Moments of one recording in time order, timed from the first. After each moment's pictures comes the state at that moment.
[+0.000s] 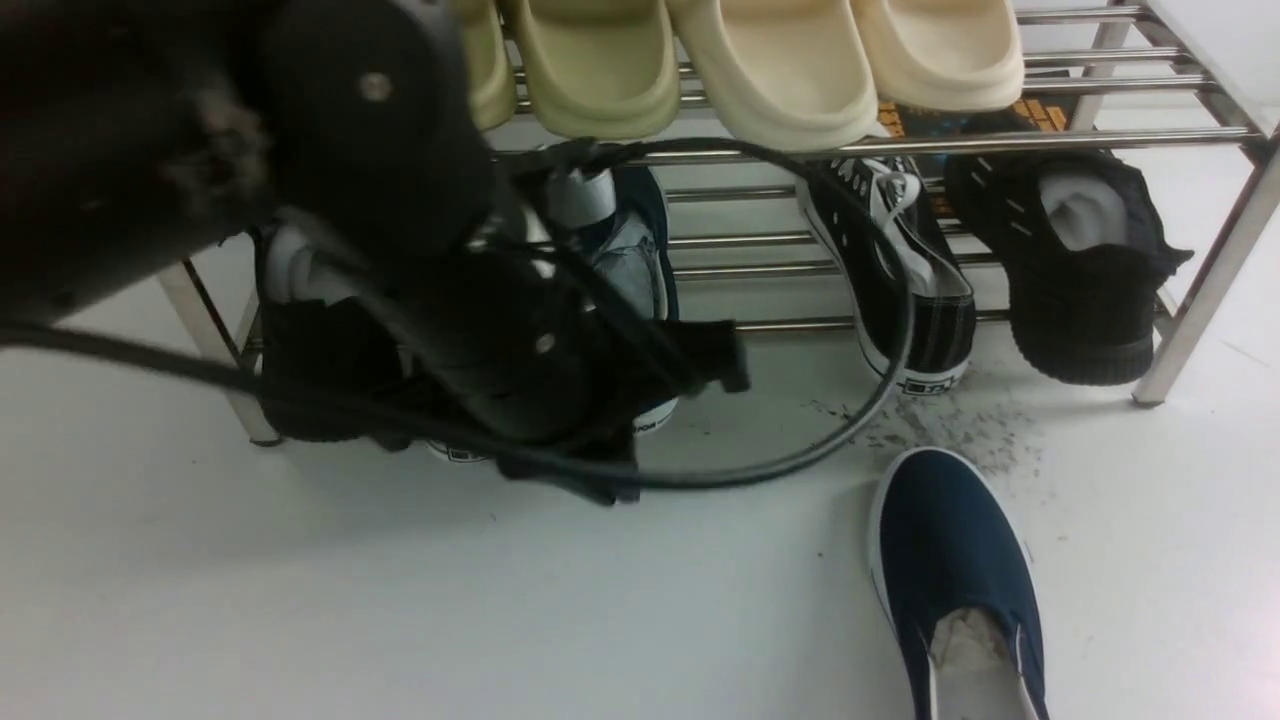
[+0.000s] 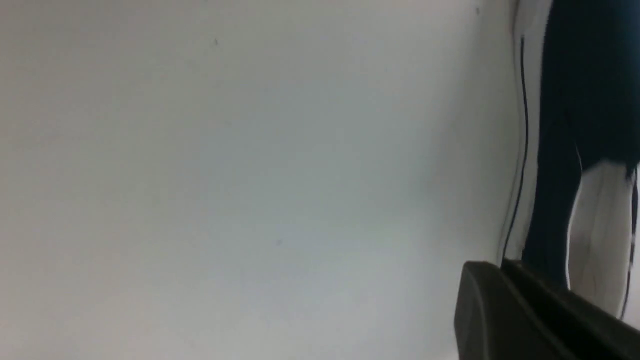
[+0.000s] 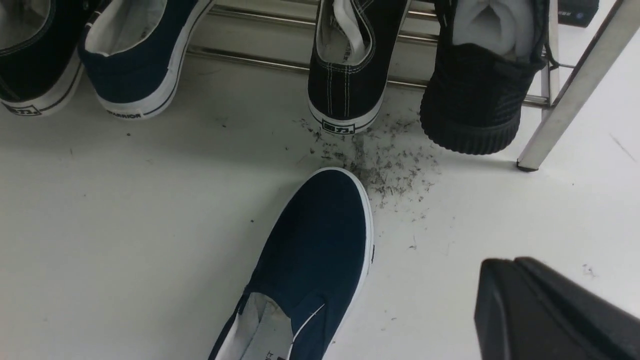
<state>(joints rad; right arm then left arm) 0.77 0.71 -0.99 -0.40 1.08 0.58 -0.75 1.52 -1.40 -0.06 1.11 -0.71</state>
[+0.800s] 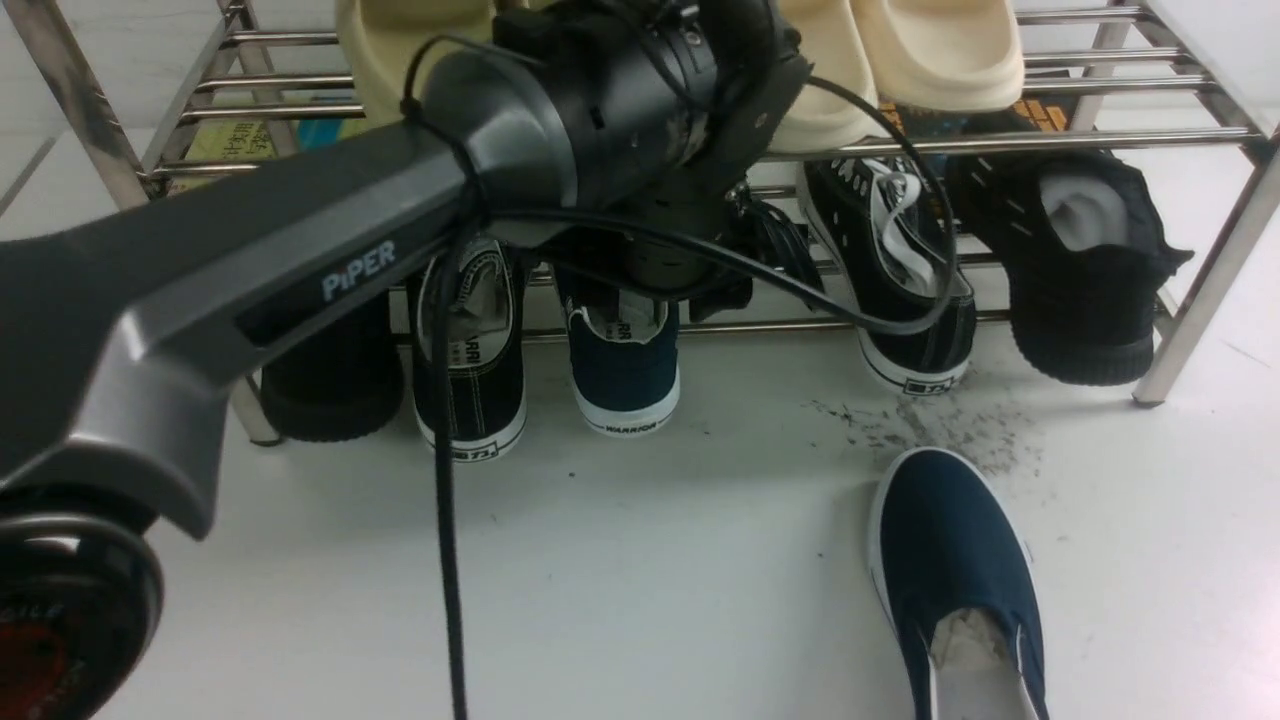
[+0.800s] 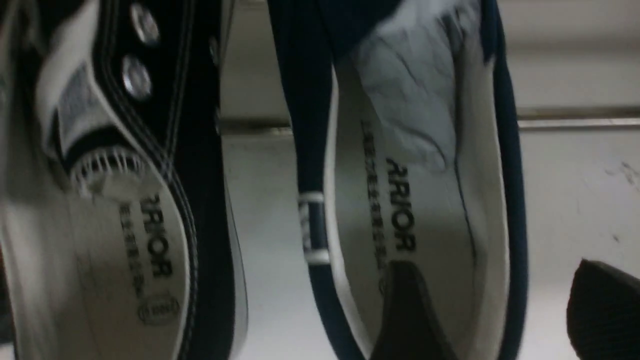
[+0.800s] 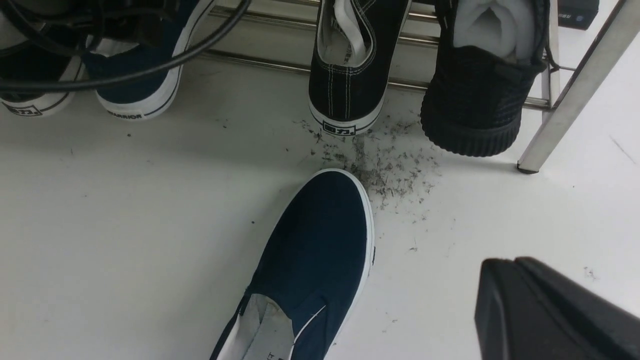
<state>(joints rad) 0.77 0.71 -0.99 -0.40 1.07 0.58 -0.77 1.98 -1.84 0.43 1.10 -0.84</state>
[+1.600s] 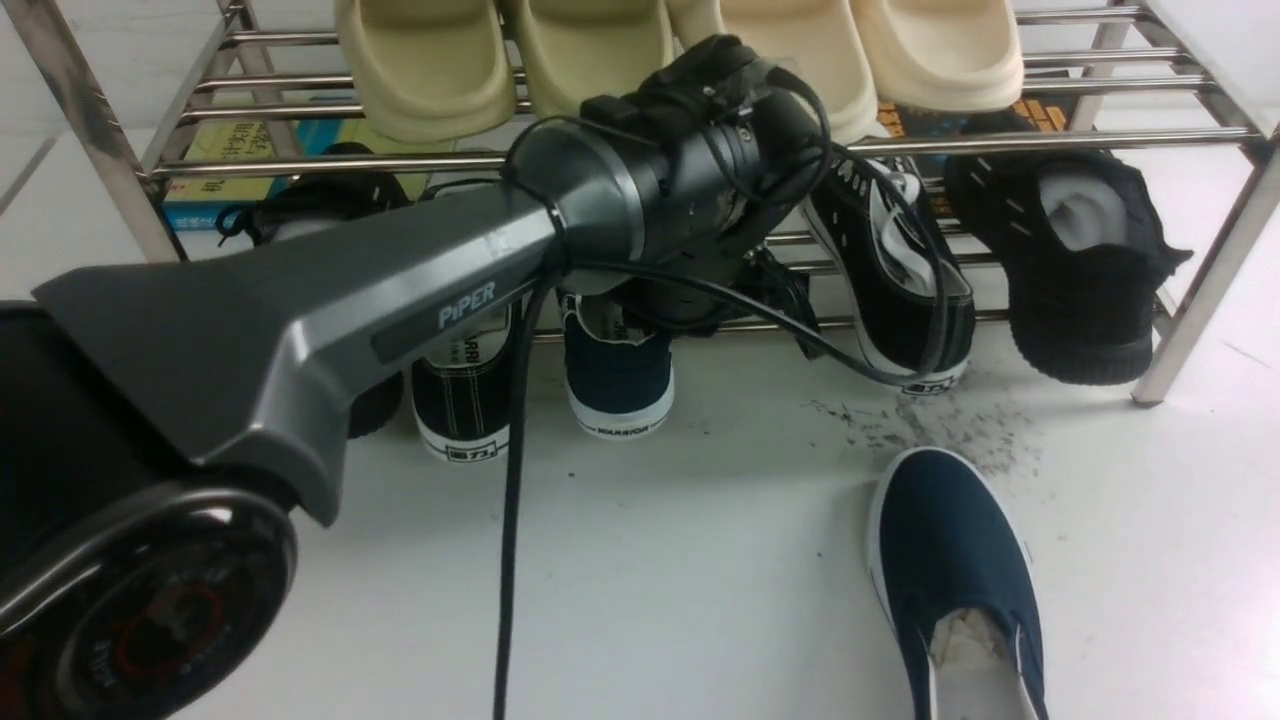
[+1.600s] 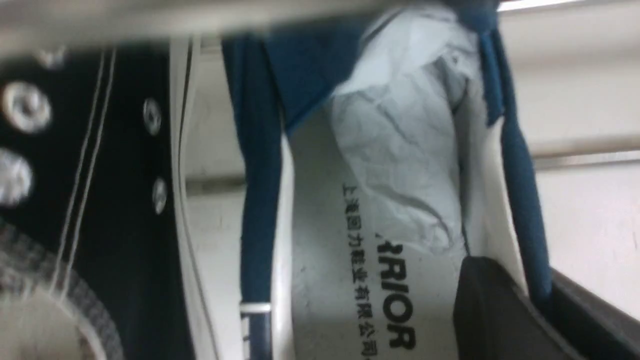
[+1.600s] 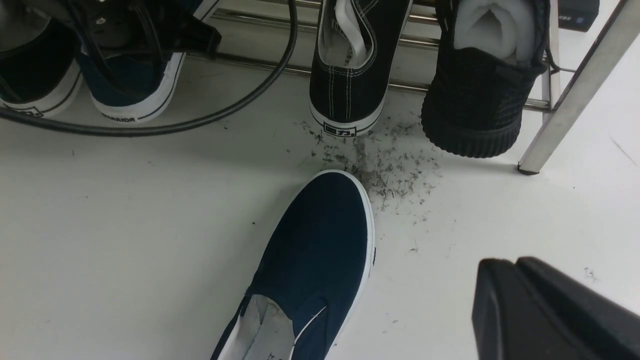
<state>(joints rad) 0.77 0.71 -0.99 -0.40 1.07 0.58 -0.77 2.08 -1.87 0.47 1.07 -0.80</state>
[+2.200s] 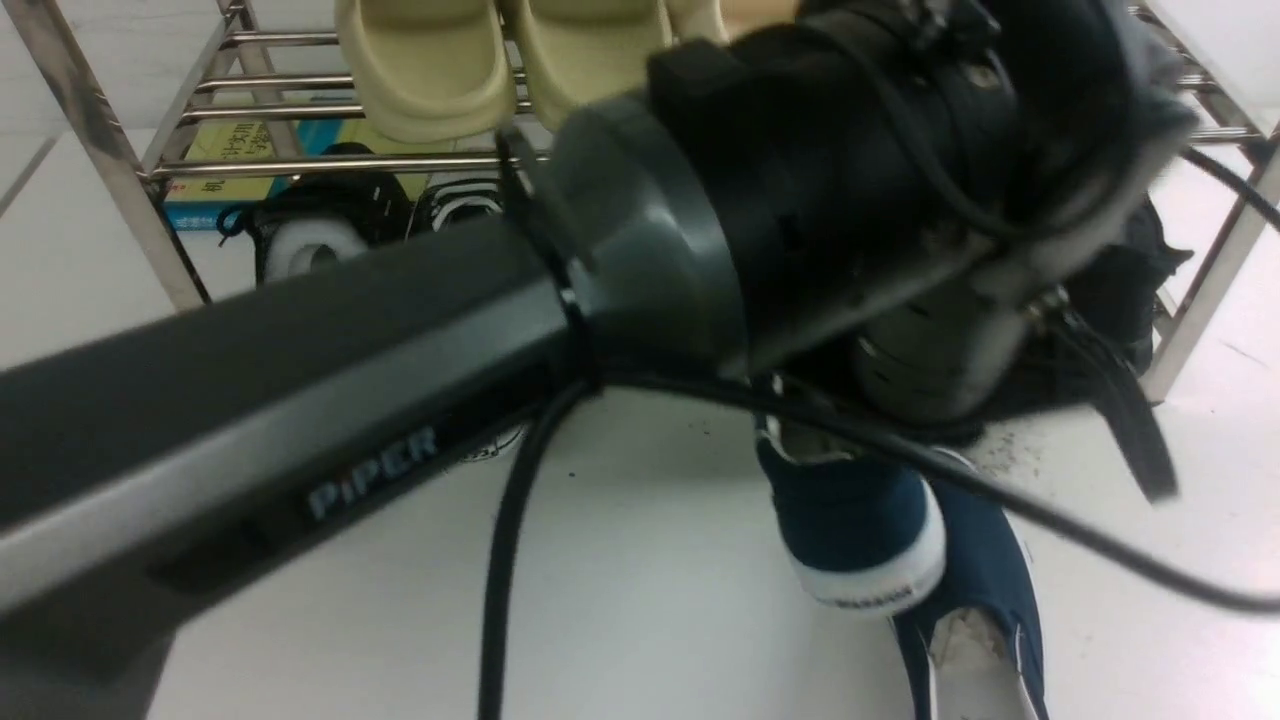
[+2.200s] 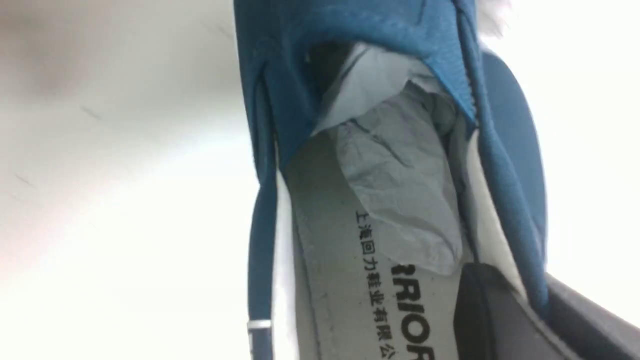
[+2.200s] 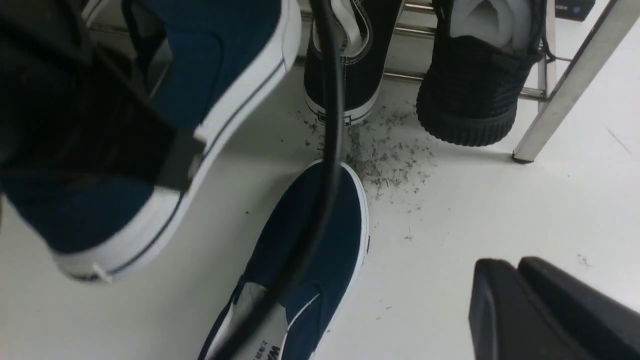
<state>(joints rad) 0.77 0.71 -0.98 -0.40 1.12 0.58 -1.13 1.89 -1.89 0.30 1.23 -0.89</state>
